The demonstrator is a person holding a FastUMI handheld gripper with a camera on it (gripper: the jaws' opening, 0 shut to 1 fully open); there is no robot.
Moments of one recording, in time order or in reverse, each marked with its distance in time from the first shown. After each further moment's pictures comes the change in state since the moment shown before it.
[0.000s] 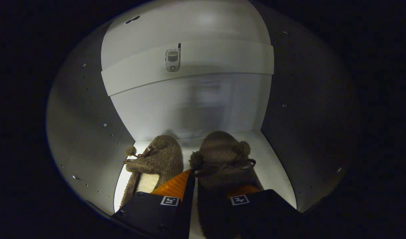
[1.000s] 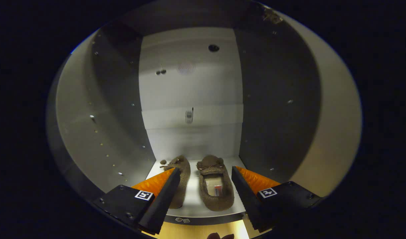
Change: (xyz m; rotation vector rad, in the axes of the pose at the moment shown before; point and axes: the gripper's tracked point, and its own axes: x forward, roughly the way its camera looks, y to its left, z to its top) arm -0.187 0.002 0.045 -0.039 -0.392 -0.005
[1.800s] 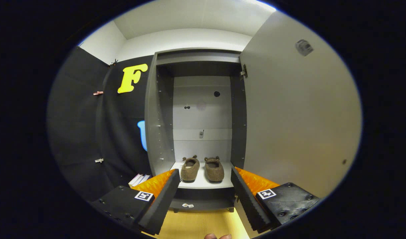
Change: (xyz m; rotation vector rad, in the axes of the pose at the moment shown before) arm -0.270 0.007 -0.020 -0.042 -0.215 0.069
